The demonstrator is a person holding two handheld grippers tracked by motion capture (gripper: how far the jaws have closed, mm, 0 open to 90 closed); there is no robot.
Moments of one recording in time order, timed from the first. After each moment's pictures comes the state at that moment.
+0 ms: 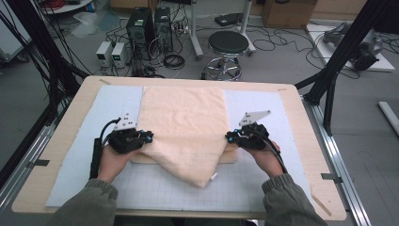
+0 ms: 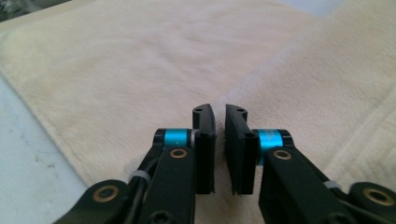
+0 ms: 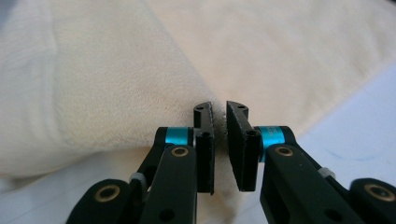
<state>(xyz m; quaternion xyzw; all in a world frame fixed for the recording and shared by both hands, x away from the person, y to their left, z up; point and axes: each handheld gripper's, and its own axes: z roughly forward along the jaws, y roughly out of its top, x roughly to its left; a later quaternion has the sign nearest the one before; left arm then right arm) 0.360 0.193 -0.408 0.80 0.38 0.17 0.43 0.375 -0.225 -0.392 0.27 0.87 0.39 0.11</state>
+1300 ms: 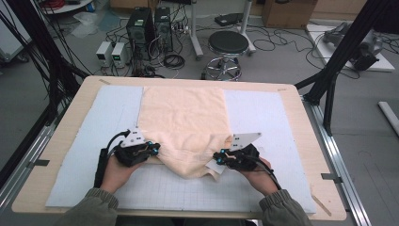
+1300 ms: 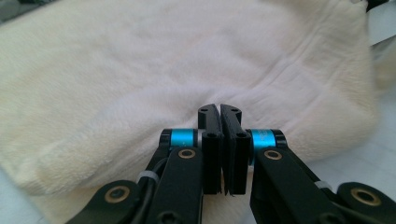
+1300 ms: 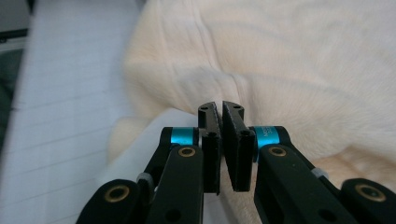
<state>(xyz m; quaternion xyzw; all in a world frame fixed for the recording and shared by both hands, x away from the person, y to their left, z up) 0.299 0.180 -0.395 0.83 0.27 0.18 0.45 0.310 -0.199 -0.402 0.15 0.88 0.44 0.09</state>
